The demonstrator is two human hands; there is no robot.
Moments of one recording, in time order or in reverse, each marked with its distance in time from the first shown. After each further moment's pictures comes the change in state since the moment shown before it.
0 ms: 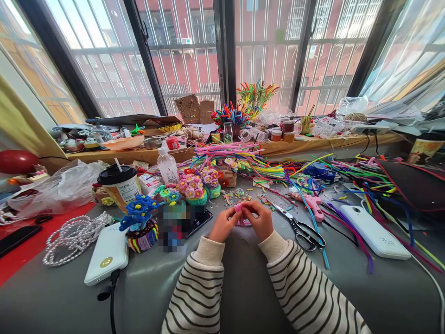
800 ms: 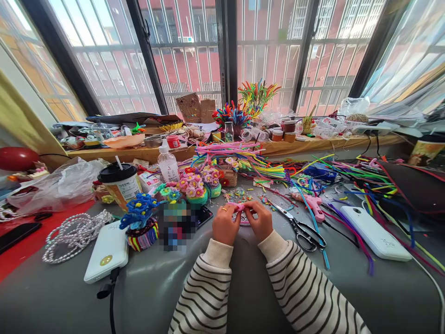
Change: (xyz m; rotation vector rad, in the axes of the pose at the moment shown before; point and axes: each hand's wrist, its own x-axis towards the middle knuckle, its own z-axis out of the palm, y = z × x) left_hand -0.005 -0.007 0.016 0.687 0.388 0.220; right_hand -0.002 0.006 0.000 -0.199 0.008 -0.061
